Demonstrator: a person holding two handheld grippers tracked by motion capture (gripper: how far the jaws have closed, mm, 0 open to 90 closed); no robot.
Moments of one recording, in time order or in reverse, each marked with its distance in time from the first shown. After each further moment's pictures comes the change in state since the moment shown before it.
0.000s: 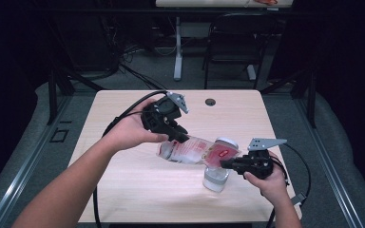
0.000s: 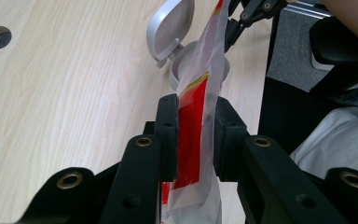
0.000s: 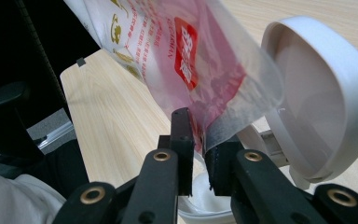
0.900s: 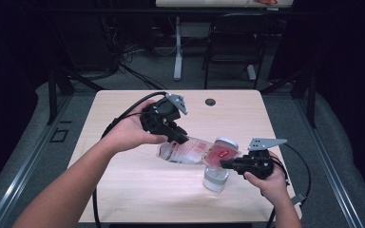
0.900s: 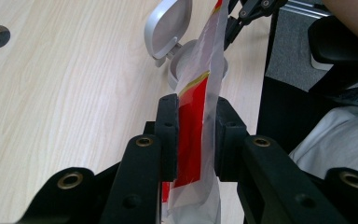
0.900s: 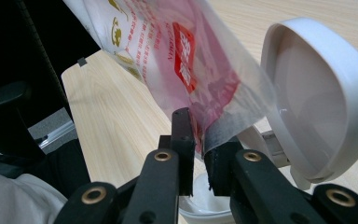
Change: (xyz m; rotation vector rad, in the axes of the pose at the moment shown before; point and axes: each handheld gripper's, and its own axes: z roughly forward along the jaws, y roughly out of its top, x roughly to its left) left arm -0.002 -0.002 -0.001 -0.005 0.003 0.005; right arm 0.001 0.001 -0.001 -0.002 0.004 -0.001
